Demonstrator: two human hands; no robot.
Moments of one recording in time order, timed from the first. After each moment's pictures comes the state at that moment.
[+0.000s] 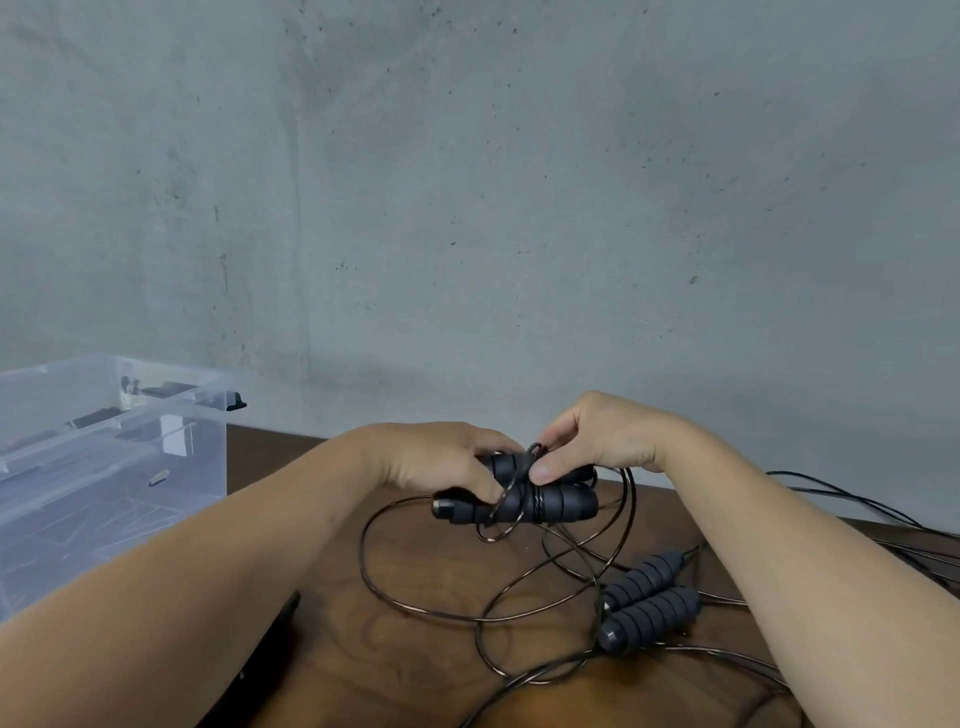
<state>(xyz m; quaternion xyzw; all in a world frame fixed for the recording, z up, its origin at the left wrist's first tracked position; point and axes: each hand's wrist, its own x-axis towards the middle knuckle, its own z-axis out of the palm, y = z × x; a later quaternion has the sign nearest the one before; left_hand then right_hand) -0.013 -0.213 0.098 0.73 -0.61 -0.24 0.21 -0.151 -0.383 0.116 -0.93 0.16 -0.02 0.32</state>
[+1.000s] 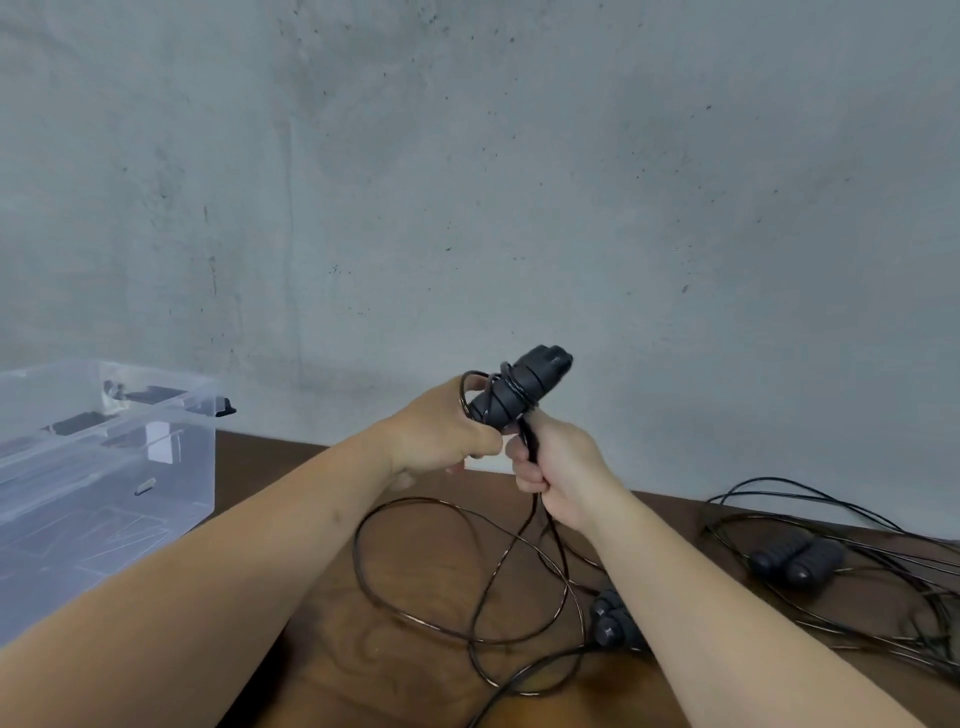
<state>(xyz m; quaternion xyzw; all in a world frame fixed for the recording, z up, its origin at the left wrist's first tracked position) -0.002 -0.227 0.096 0.68 -0.49 -0.22 0.50 -0.107 -0.344 0.067 -0.63 0.20 -0.26 0.70</state>
